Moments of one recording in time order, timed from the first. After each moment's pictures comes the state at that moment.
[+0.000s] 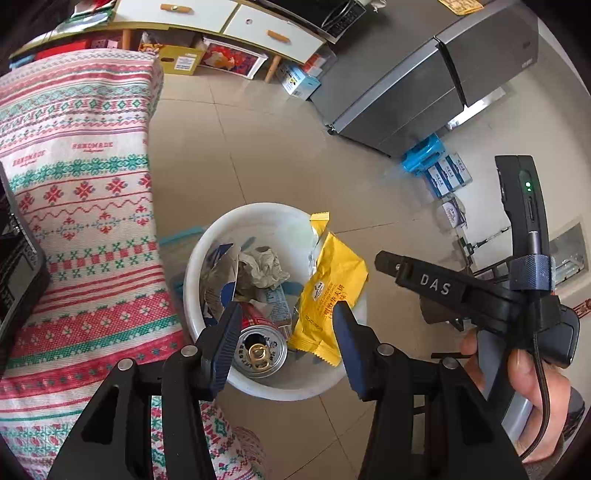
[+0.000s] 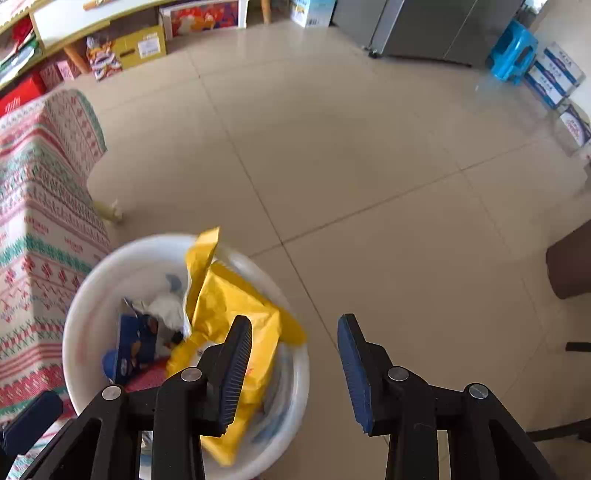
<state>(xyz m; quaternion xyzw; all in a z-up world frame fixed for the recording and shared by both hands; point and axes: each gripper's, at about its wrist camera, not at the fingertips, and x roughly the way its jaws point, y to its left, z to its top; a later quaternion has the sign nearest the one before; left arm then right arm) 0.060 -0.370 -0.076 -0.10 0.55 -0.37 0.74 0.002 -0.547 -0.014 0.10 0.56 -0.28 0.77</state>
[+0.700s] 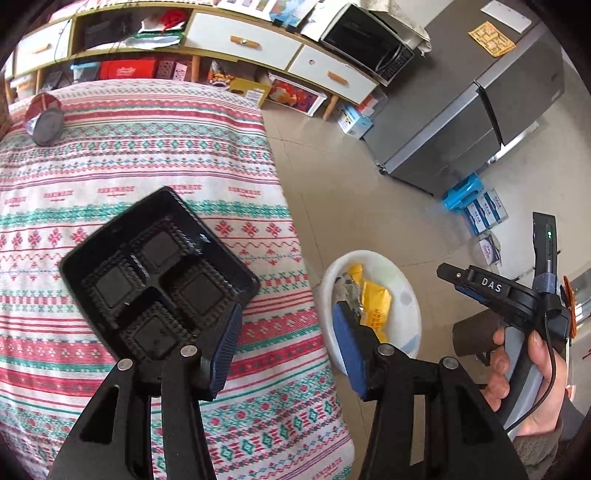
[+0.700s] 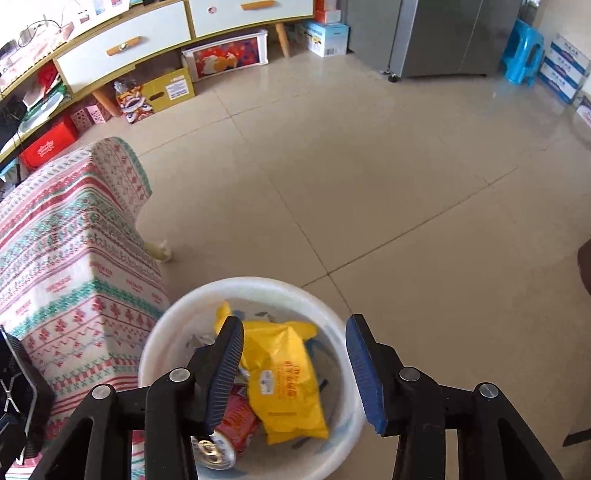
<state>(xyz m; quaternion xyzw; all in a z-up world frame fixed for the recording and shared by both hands) 0.089 -0.241 -0.047 -0.11 0.53 -0.28 0.80 0.017 -0.524 0.011 0.15 0.51 -0.24 0.81</state>
